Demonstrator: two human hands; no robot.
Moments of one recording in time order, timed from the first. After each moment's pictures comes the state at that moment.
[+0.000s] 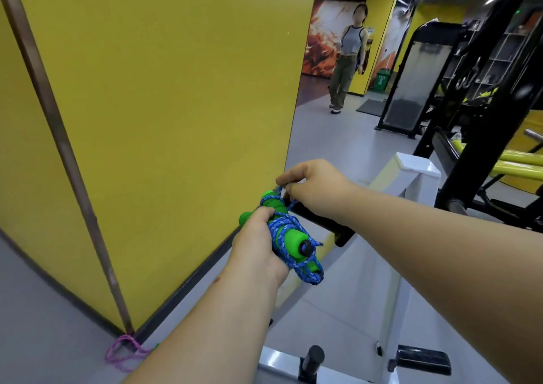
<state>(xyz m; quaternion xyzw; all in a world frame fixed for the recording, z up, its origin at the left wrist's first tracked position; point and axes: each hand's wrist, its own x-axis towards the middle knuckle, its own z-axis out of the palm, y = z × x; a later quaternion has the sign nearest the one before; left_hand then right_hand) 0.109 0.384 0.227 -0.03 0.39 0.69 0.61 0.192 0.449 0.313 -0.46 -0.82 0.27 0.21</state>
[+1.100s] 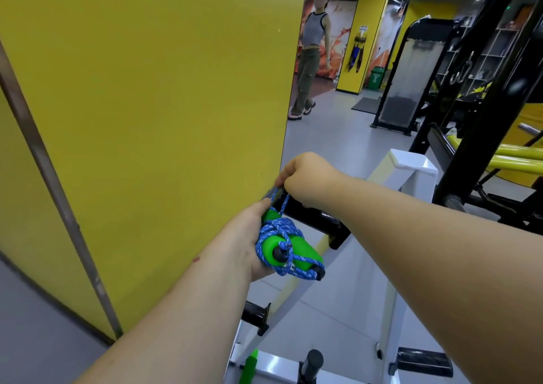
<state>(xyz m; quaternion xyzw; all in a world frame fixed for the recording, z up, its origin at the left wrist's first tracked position) 0.097 0.391 0.247 0.07 0.50 0.53 0.68 0.184 0.462 0.327 -0.52 -0.82 0.21 0.13</state>
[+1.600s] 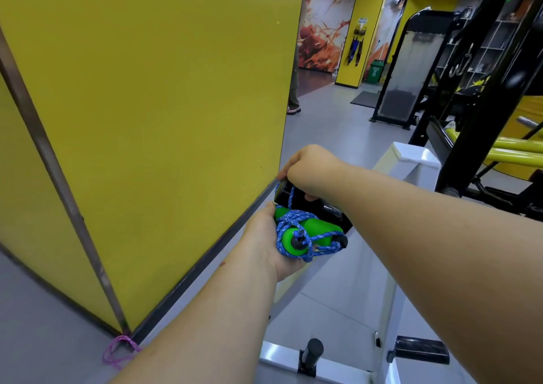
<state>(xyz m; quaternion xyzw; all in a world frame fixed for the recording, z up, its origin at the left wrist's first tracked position) 0.126 0.382 0.244 -0.01 0.39 0.56 0.73 0.183 0.453 0.331 -0.57 -0.78 0.24 0.11</state>
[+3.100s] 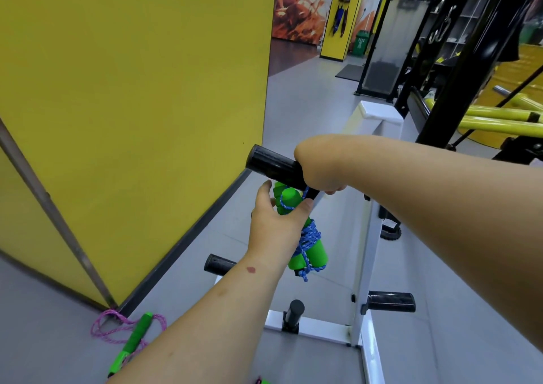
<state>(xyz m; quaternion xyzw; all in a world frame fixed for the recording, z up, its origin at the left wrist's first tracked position) 0.184 0.369 0.190 0.33 0.58 0.61 0.44 0.239 0.428 0.332 -0.48 -0.83 -0.14 -0.25</state>
